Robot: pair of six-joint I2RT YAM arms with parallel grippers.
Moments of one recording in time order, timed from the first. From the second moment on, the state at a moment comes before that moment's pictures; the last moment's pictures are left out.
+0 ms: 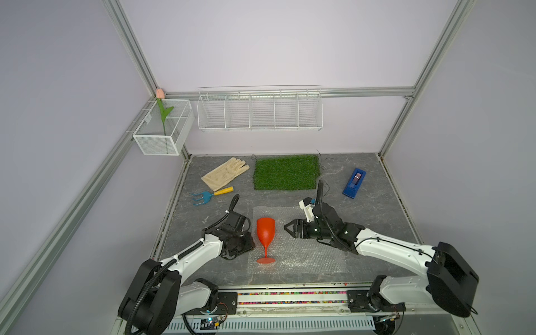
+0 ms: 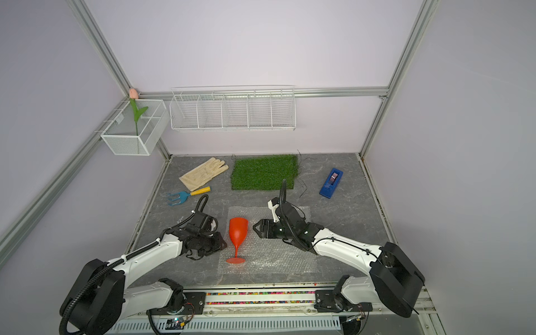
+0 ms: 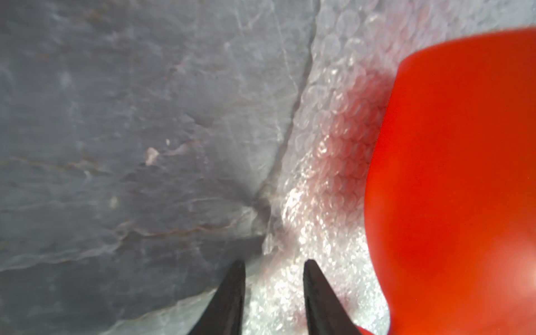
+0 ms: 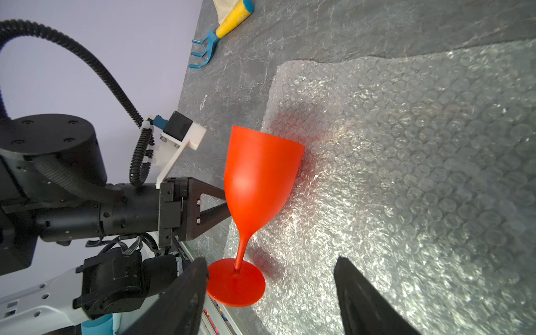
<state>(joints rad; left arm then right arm) -0.49 1.21 0.51 -0.49 0.26 -0.71 0.84 1.32 0.71 -0.02 -0.24 0.81</state>
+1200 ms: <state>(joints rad) -0.62 1.09 0.67 -0.43 0.43 -0.73 0.80 1.38 0.49 0.34 -0.24 1.04</state>
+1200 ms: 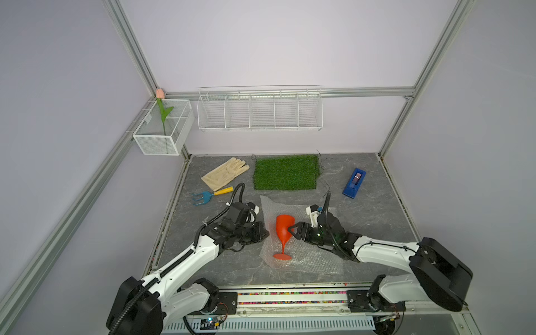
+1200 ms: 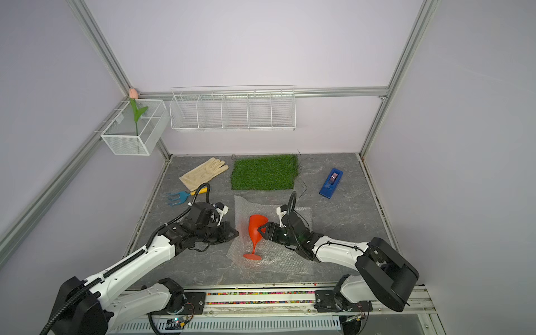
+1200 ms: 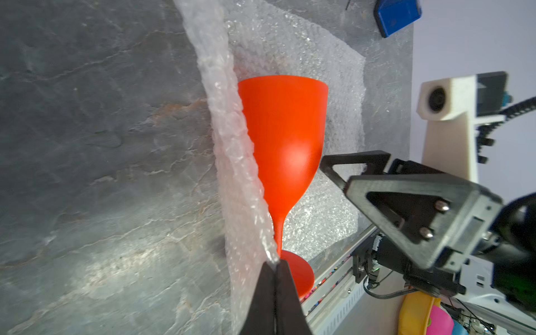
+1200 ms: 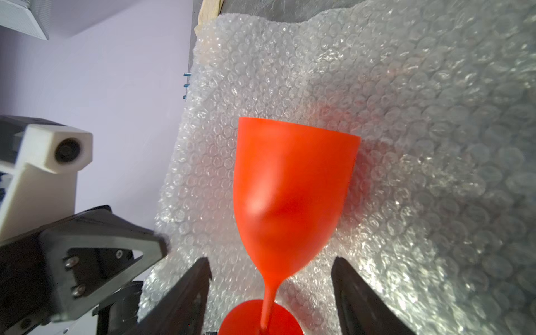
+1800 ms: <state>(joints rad) -0.85 1.29 0.76 -0.23 0.40 -0.89 0.71 1.41 0.40 0.50 -0.30 1.08</state>
